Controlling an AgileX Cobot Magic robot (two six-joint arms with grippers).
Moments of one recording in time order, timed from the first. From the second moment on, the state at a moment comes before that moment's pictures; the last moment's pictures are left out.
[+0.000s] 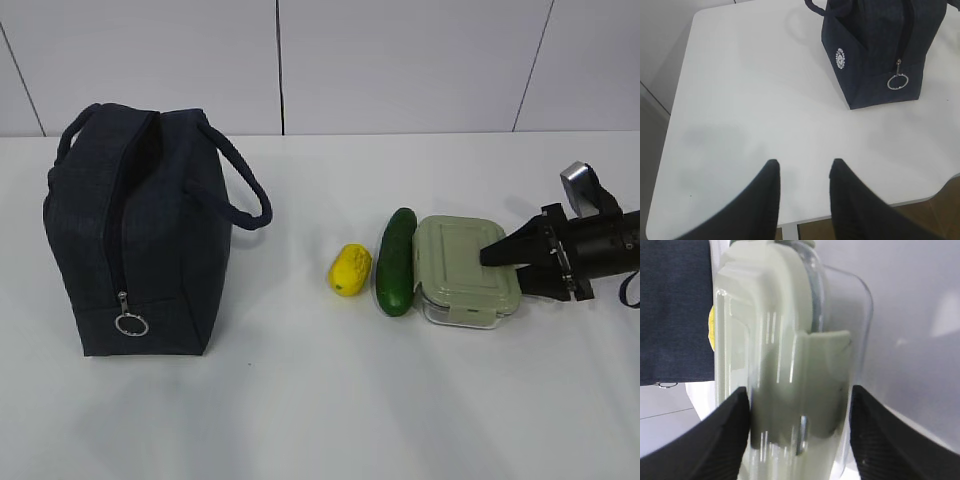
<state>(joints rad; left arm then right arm) -0.08 0.01 -0.52 0.00 1.11 0.08 -0.29 2.25 -1.27 1.24 1.17 -1.07</state>
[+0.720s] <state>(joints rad) -0.08 0.01 -0.52 0.00 1.11 0.08 -0.29 2.25 -1.27 1.24 1.18 -1.07</state>
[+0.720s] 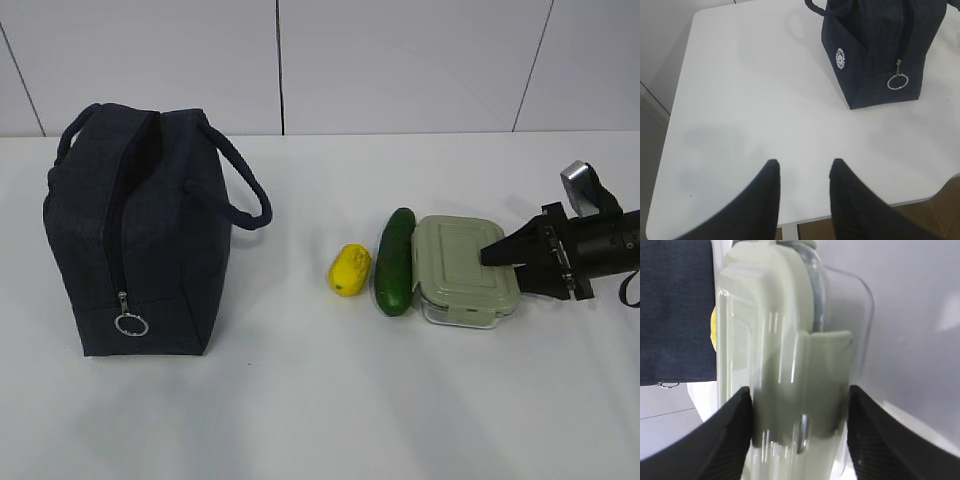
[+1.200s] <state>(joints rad) -0.08 0.01 -0.52 0.00 1.11 0.08 -0.29 2.25 -1.27 1.24 1.18 -1.07</state>
